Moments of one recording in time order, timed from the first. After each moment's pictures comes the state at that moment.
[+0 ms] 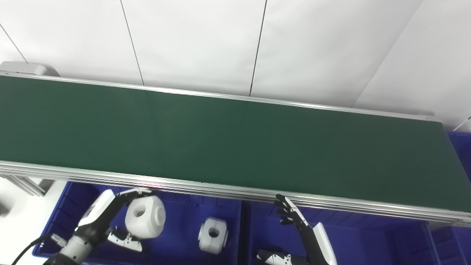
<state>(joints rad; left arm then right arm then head) 0.17 0.55 -0.36 0.30 0.33 -0.44 0.18 0.39 -0.14 0.28 -0.02 -0.43 -0.36 -0.11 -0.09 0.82</state>
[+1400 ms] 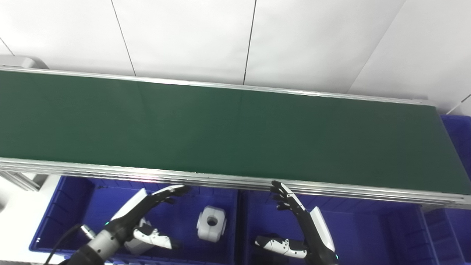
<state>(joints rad) 0.22 0.42 -0.30 0.02 0.14 -0.33 -0.26 0.40 -0.13 0.25 -0.05 -0.42 -0.36 -0.05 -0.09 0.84</state>
